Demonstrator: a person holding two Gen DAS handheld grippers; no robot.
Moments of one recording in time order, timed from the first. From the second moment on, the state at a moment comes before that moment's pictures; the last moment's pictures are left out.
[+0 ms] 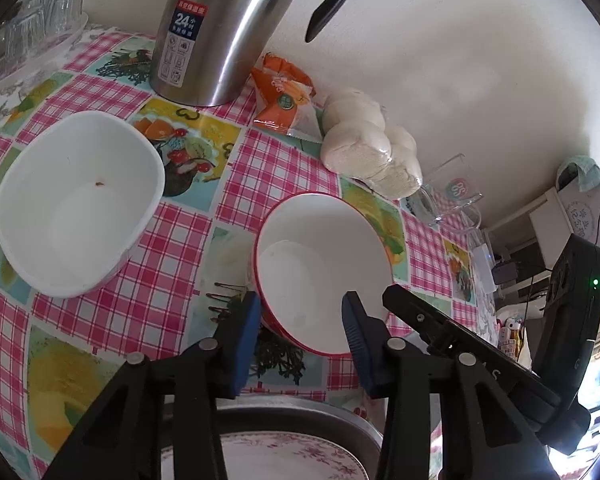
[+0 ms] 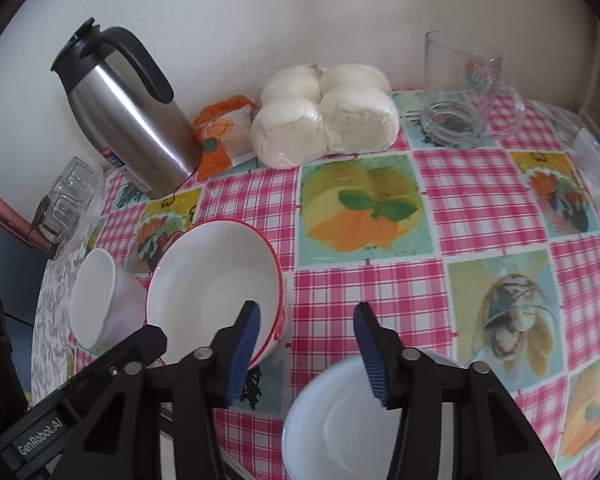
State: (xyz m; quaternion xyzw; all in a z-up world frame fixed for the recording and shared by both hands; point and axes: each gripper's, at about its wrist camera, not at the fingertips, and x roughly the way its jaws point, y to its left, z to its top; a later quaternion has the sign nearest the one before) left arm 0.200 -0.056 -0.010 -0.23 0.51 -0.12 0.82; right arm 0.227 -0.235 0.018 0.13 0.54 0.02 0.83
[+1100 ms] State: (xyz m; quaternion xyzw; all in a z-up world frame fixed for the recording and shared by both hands) left arm 0.225 -0.055 -0.045 -0.22 0.55 -0.11 0.80; right arm 0.270 -0.195 -0.035 0.06 0.61 0.06 0.79
